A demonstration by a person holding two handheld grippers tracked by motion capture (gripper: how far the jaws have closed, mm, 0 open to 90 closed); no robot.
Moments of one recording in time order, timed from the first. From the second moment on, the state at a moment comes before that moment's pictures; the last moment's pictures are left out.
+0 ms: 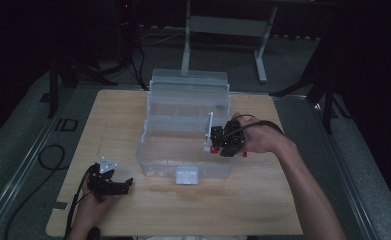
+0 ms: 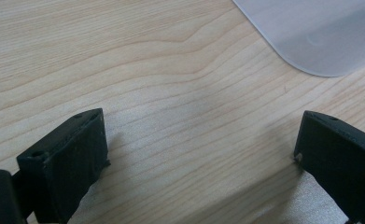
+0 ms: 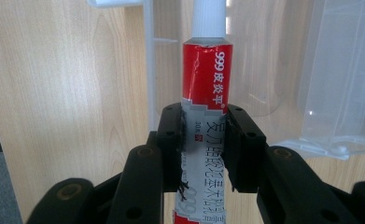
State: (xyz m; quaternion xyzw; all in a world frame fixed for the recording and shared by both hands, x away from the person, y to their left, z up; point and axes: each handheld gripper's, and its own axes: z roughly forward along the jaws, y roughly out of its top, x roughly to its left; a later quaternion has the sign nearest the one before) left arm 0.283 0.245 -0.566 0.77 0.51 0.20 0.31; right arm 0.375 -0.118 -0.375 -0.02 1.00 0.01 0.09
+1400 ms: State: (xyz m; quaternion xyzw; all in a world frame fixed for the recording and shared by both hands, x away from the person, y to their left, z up) left arm 0.283 0.245 -0.566 0.77 0.51 0.20 0.31; right arm 0.390 -0.093 -0.397 -0.01 1.00 0.01 0.07
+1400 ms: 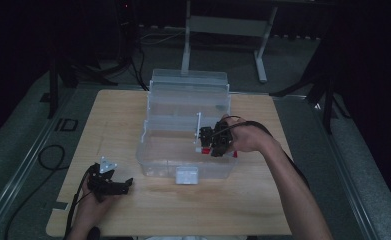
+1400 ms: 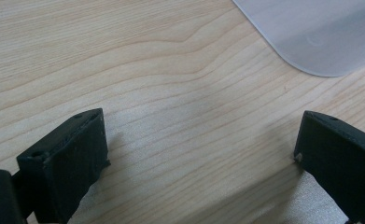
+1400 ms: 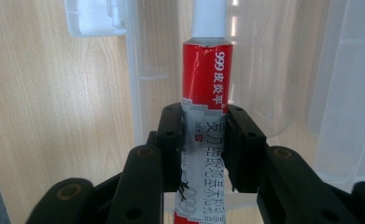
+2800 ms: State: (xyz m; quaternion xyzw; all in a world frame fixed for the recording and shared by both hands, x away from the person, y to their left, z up) left arm 0.283 0.245 -0.566 0.77 0.51 0.20 0.31; right arm 0.393 -0.093 -0.396 -0.01 1.00 0.00 0.08
